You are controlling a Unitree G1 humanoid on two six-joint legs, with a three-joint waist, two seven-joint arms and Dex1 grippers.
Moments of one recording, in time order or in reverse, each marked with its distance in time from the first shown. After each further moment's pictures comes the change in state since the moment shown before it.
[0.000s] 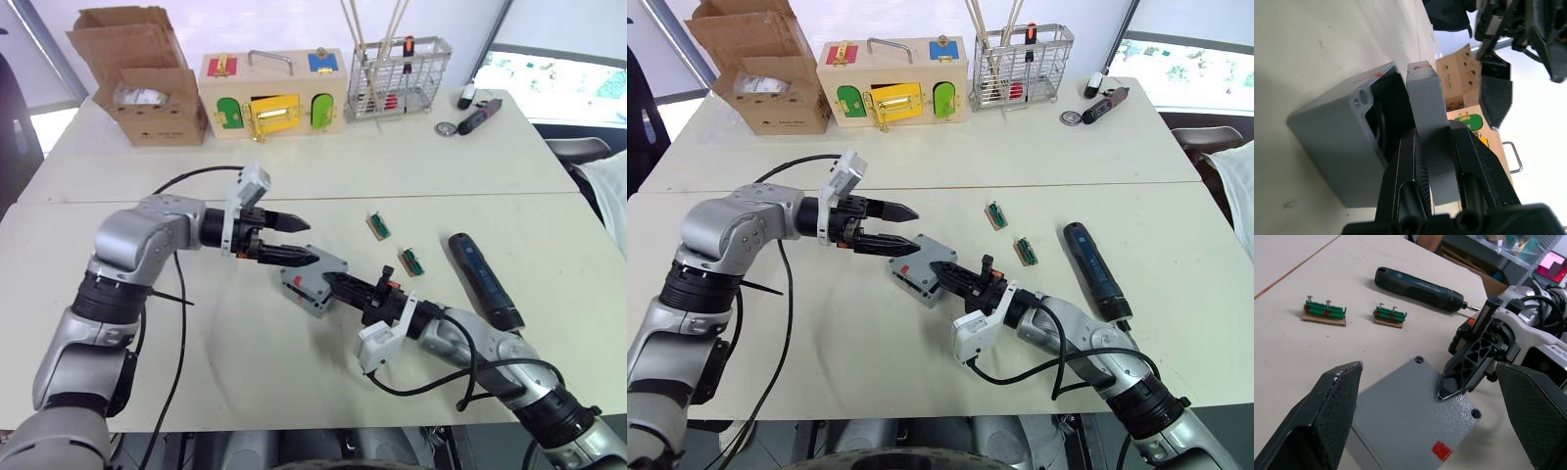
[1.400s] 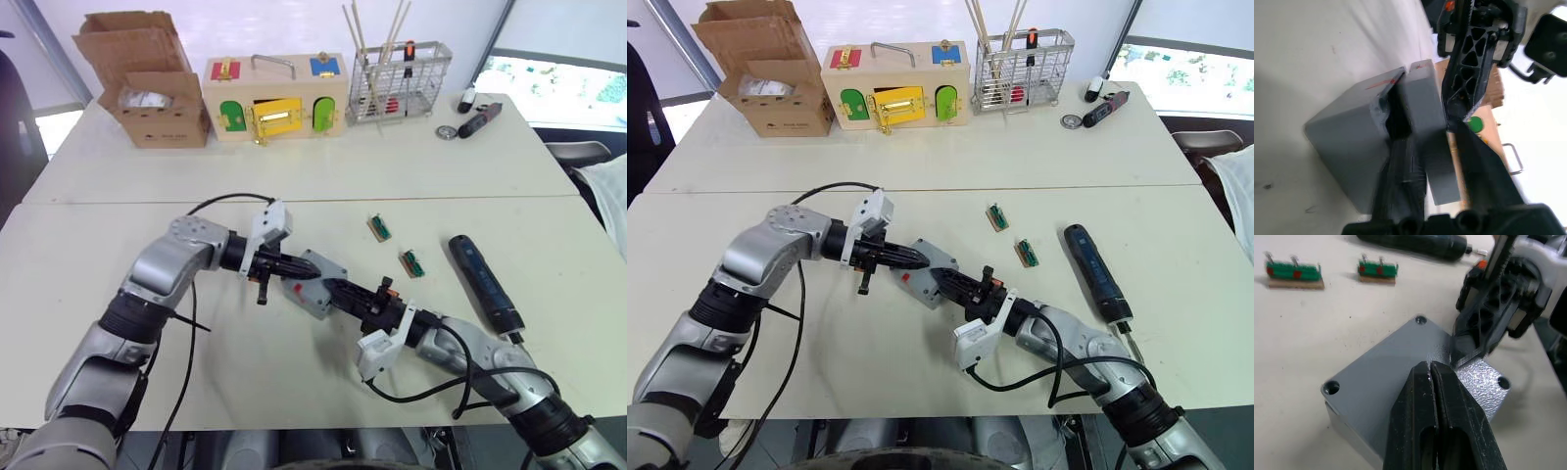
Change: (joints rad) left arm 0.085 -0.052 -0.139 0.021 0.218 -0.240 -0.059; right arm 0.048 0.044 -0.029 0.035 -0.057 -0.039 -0.059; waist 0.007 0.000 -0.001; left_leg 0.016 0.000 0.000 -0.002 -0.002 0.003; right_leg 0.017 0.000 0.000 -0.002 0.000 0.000
